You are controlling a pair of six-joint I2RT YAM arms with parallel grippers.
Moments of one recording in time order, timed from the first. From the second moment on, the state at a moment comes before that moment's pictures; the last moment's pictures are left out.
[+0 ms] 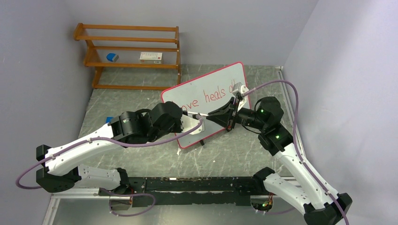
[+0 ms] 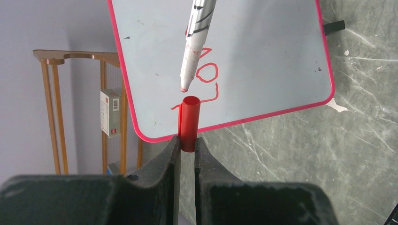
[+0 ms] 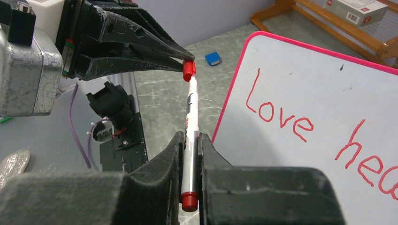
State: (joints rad) left arm -1.20 1.20 1.42 -0.90 -0.47 0.63; right arm 0.52 0.83 0.85 -0.03 -0.74 0.16
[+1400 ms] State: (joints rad) left arm -1.20 1.22 1.43 -0.92 -0.49 0.63; right arm 0.52 0.84 0.85 -0.04 -0.76 0.16
